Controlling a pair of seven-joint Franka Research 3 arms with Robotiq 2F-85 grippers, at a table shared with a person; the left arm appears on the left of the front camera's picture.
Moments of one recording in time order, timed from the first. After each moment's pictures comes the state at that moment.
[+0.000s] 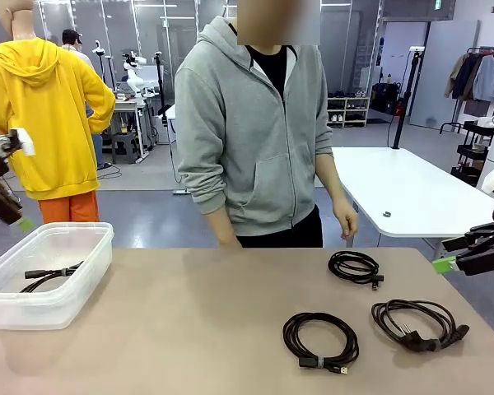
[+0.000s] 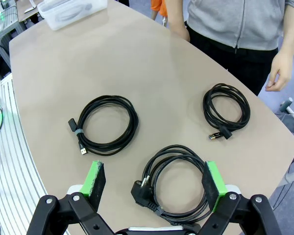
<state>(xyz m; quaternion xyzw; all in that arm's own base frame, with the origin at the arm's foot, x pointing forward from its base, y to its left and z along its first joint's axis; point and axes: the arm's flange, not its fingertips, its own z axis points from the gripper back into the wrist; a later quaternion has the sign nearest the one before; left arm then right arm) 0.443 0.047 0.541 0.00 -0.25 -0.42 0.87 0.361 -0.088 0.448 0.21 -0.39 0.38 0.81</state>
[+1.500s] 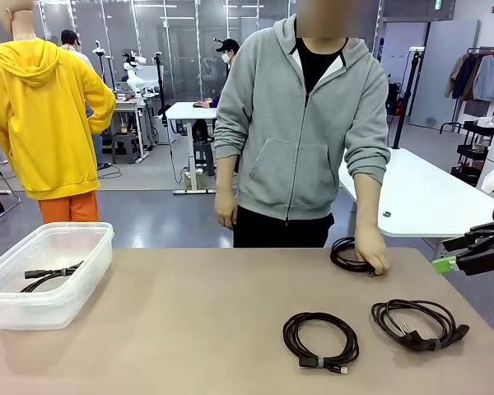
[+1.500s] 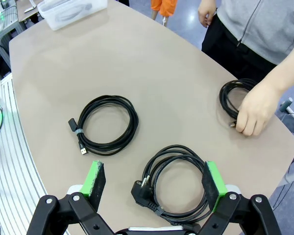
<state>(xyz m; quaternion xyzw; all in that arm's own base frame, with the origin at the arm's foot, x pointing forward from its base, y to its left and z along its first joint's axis) 0.329 0.098 0.535 -0.05 -0.36 -0.44 0.82 0.361 -0.088 0.448 0.21 -0.39 0.38 0.81</state>
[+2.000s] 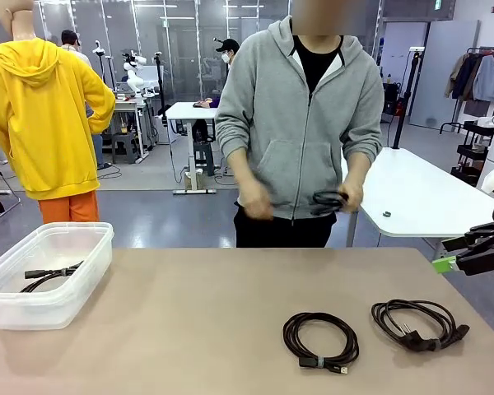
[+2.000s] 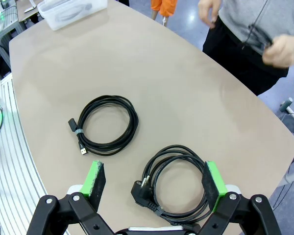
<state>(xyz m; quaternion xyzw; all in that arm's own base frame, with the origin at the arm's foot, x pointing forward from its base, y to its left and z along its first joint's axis) 0.329 0.098 0.535 -0.05 -0.36 -0.44 0.82 0.361 -0.088 0.448 0.21 -0.39 0.38 0.81</state>
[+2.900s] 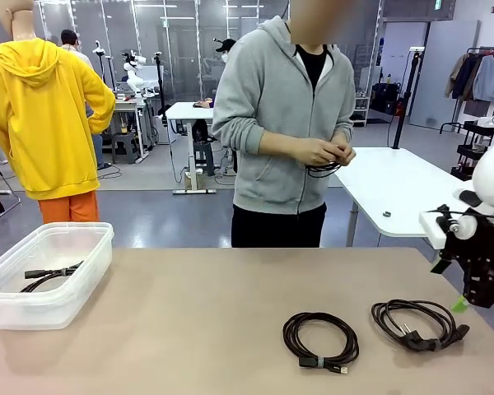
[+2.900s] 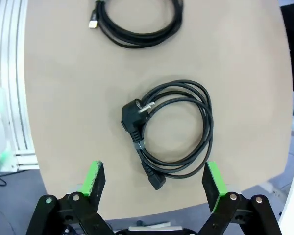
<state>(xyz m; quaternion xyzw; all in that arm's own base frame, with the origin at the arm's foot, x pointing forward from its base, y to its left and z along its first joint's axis) 0.329 0.098 0.535 -0.05 -0.36 -0.44 0.82 0.391 -0.038 0.437 0.02 -0.15 0.67 0.72</state>
